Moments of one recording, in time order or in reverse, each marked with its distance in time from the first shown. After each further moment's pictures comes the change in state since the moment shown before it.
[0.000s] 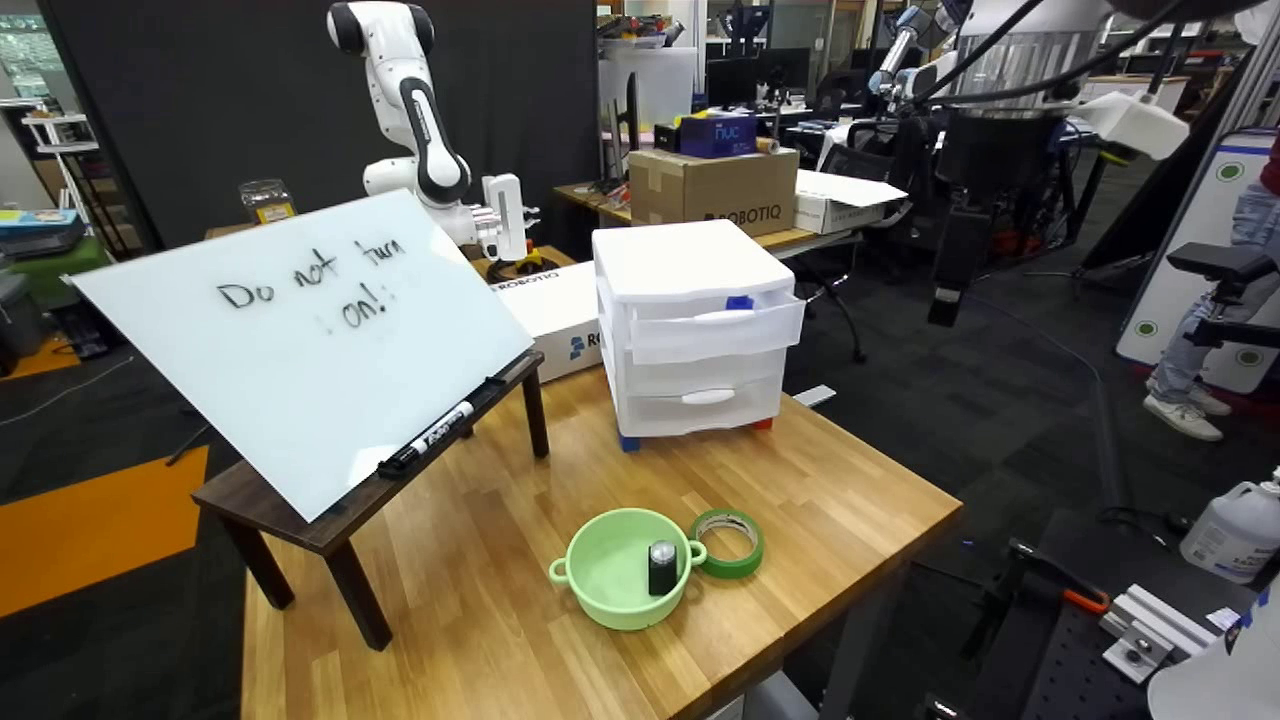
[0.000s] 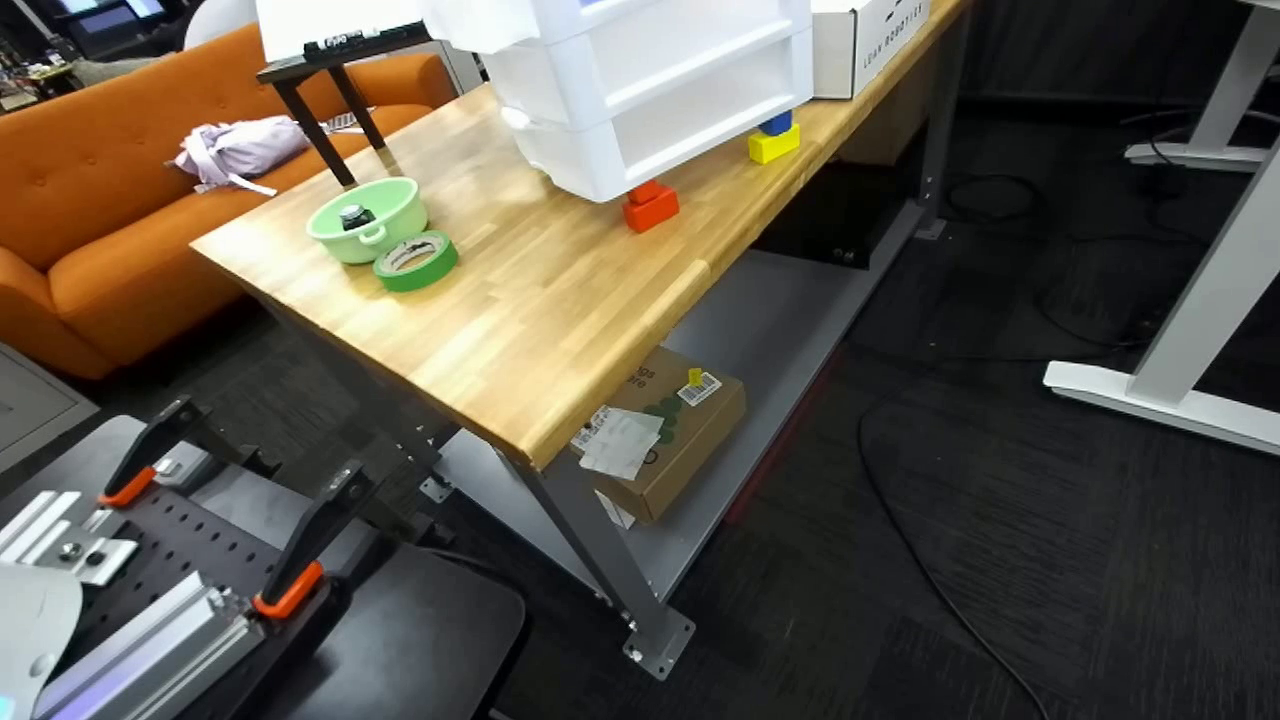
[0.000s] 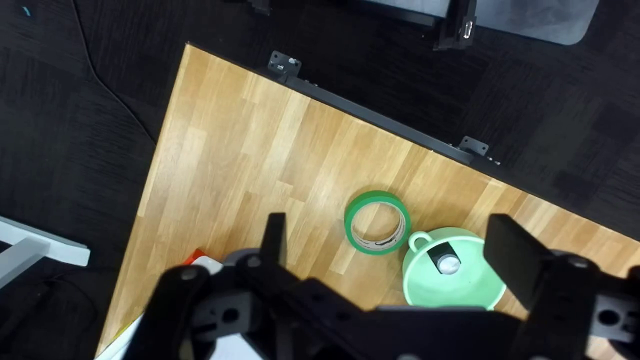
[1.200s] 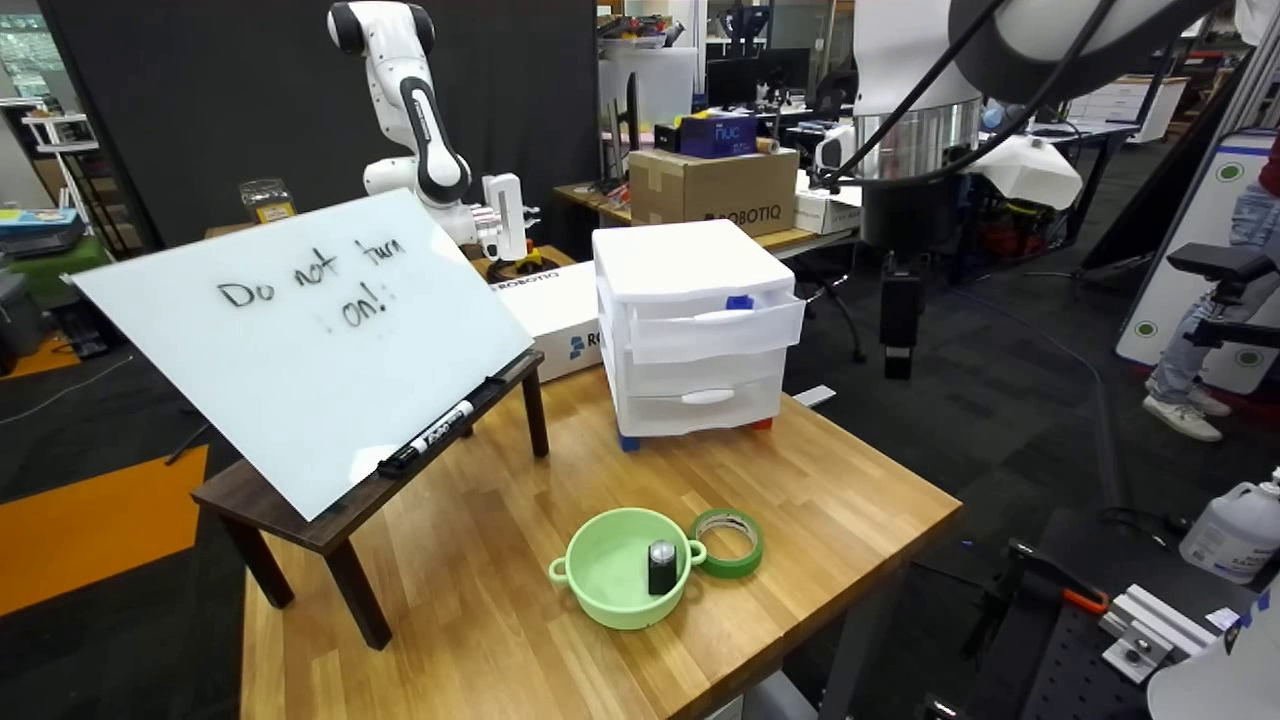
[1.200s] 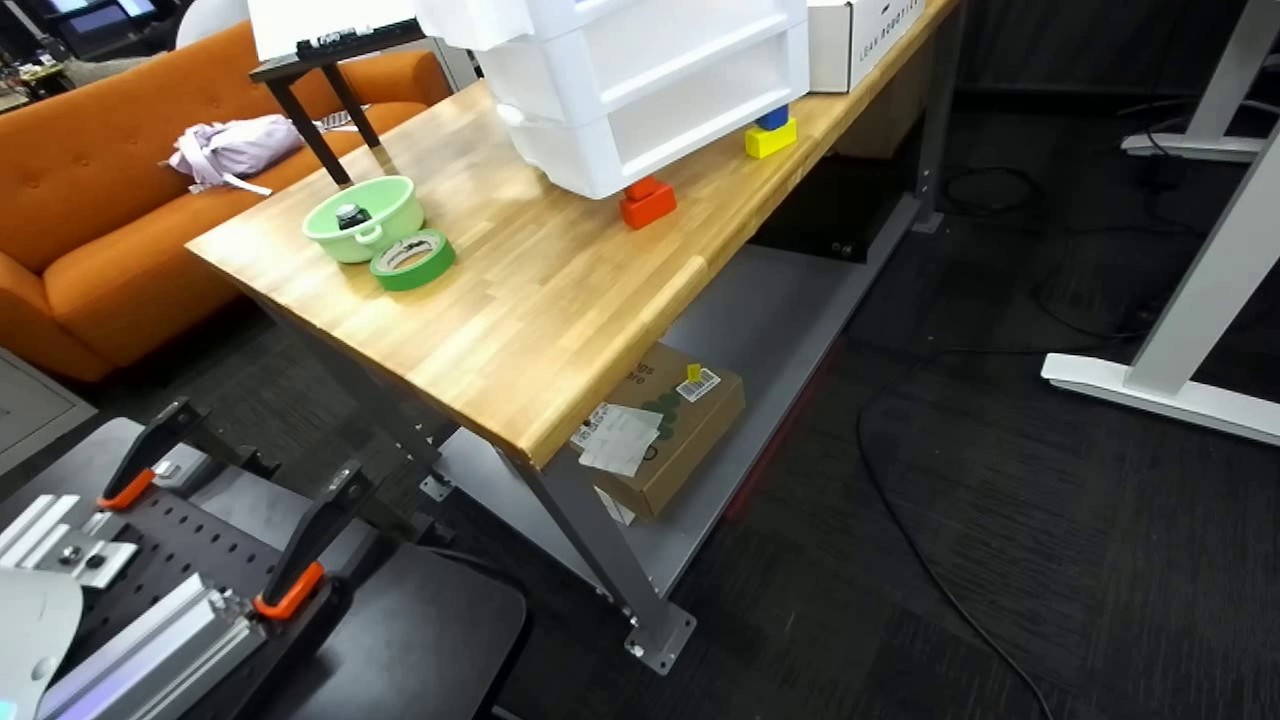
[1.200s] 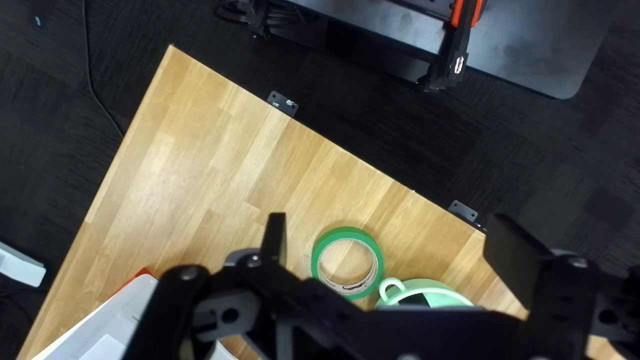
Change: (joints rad) arm 0.076 0.235 0.064 0.081 -0.007 0.001 0.000
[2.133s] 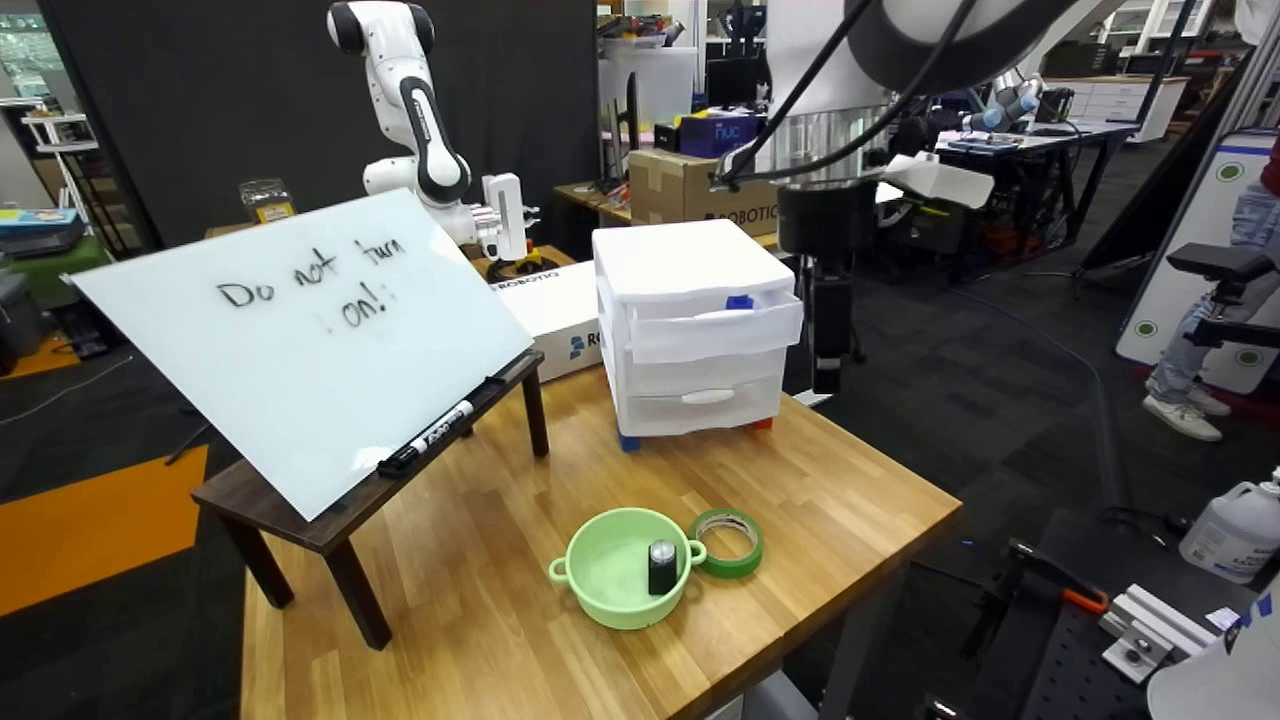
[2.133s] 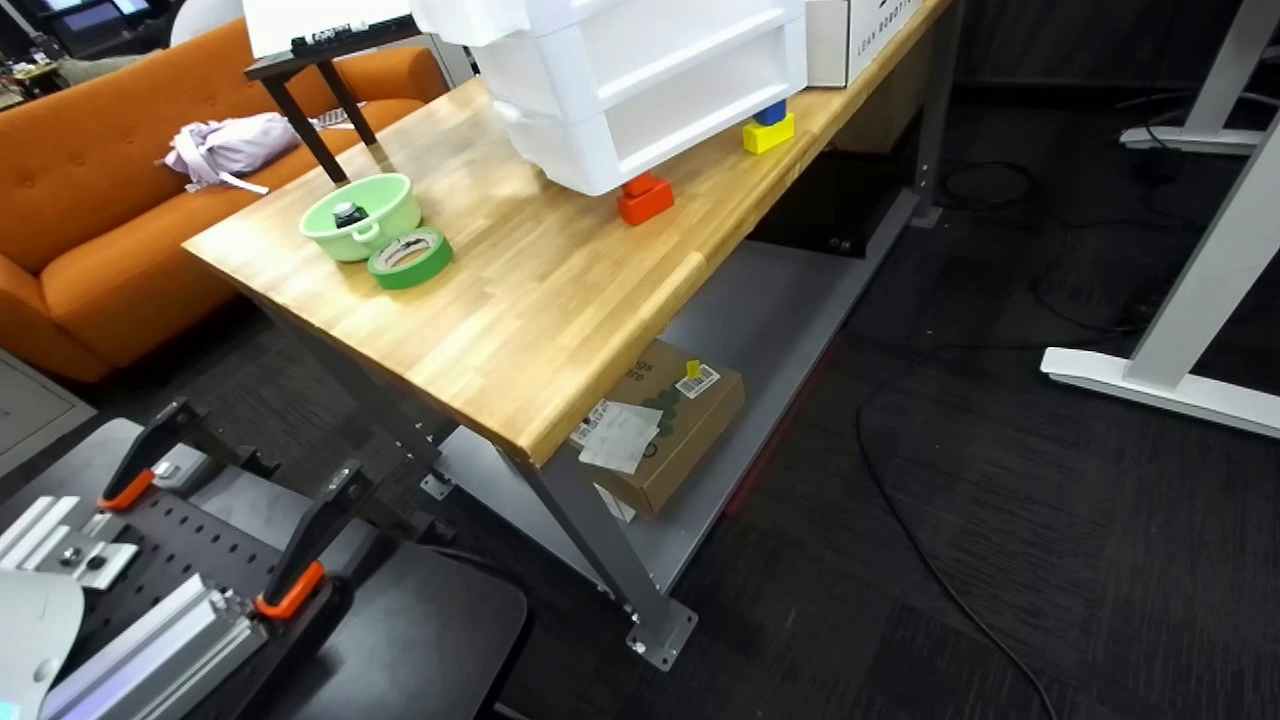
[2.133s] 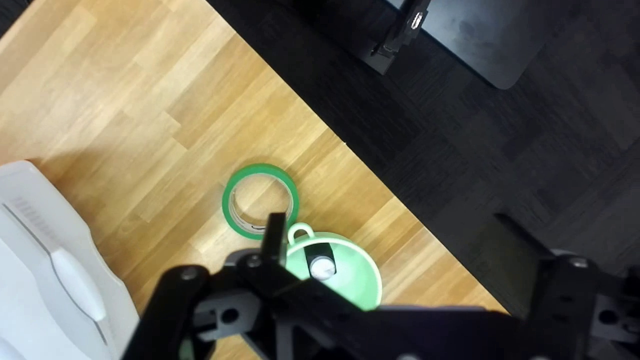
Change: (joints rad) arm 0.096 0.183 0.001 0.145 0.109 0.044 -0.210
